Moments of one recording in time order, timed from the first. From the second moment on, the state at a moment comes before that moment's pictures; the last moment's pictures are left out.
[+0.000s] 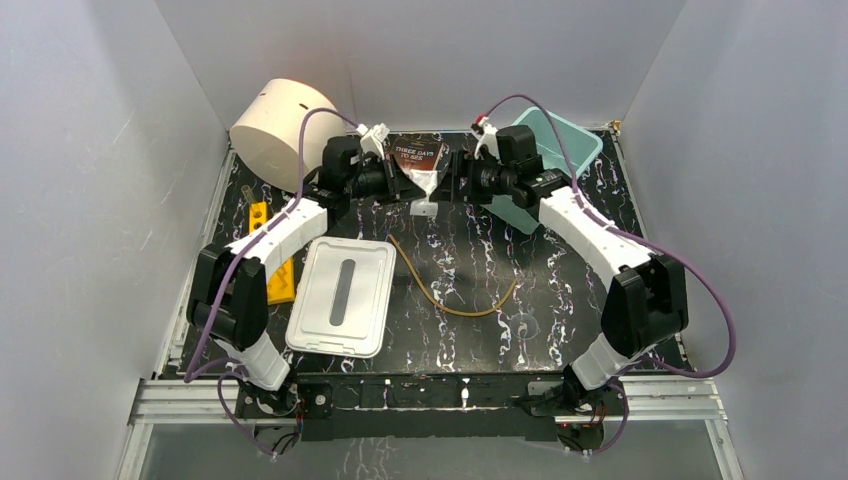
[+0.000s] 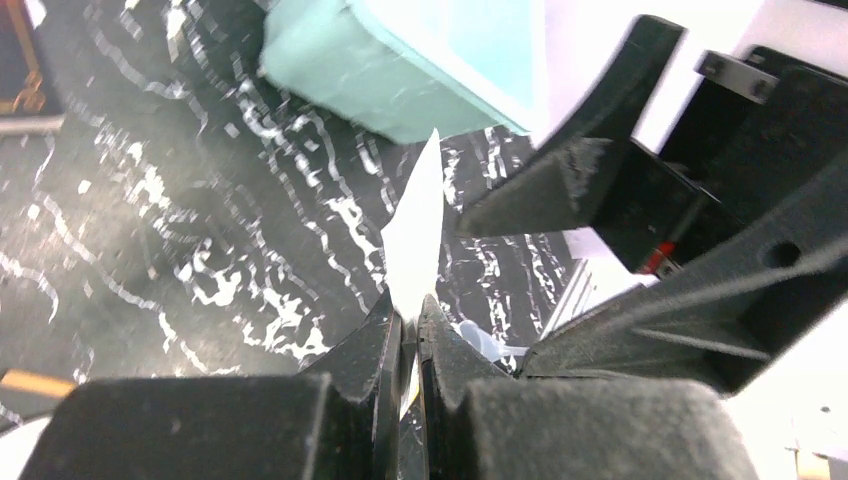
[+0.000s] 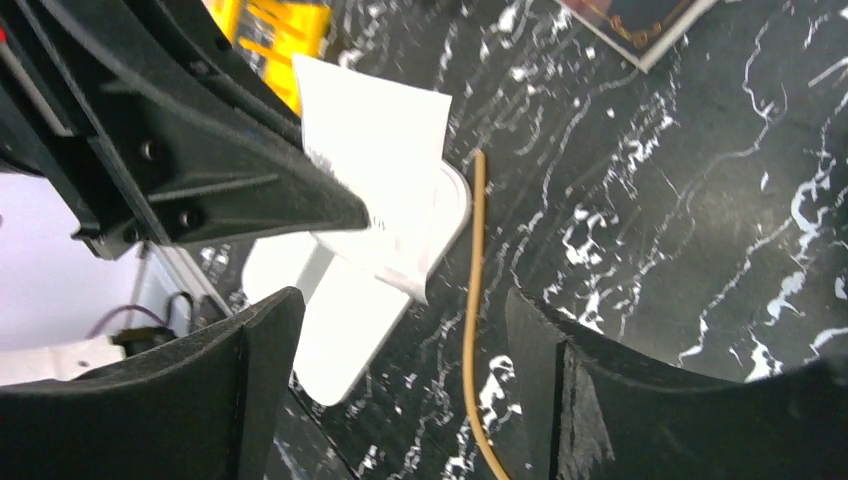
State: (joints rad) left arm -0.41 1.67 1.21 0.02 0.60 -0.65; right arm 0.48 1.61 1.35 -0.38 -0.49 0.41
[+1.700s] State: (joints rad) left arm -0.33 1.66 1.46 -0.21 0.53 -0.48; right arm 0.36 1.62 1.56 -0.24 -0.06 0.38
